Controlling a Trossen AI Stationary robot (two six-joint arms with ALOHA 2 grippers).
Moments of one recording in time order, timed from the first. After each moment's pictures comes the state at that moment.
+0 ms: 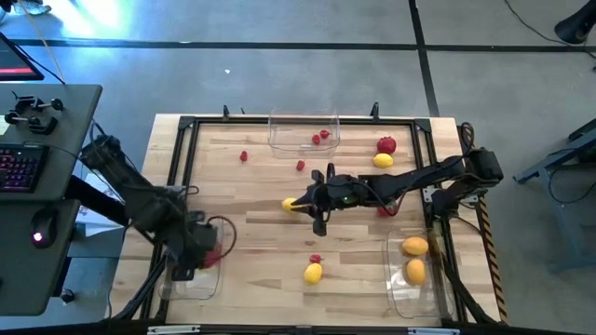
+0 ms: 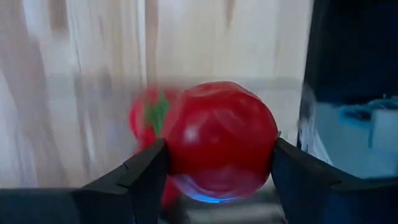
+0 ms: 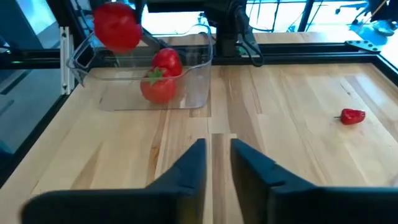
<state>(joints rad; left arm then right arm) -0.76 1.26 1.19 -1.24 0.01 -0.78 0.12 1.61 1.05 0.16 0.05 0.06</state>
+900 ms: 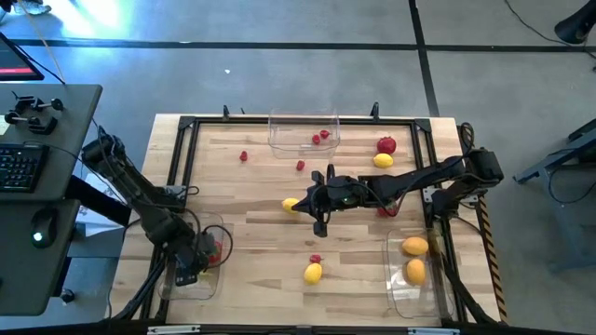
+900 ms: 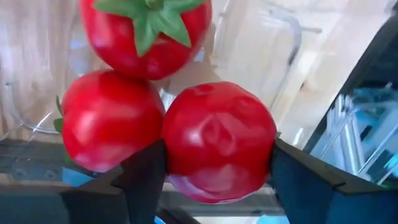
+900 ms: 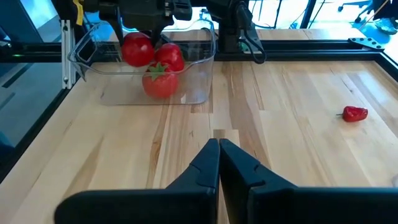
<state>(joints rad) -0.81 1.26 0.86 -1.03 0.24 -1.10 0.12 1.61 1.05 0.15 0.05 0.05</state>
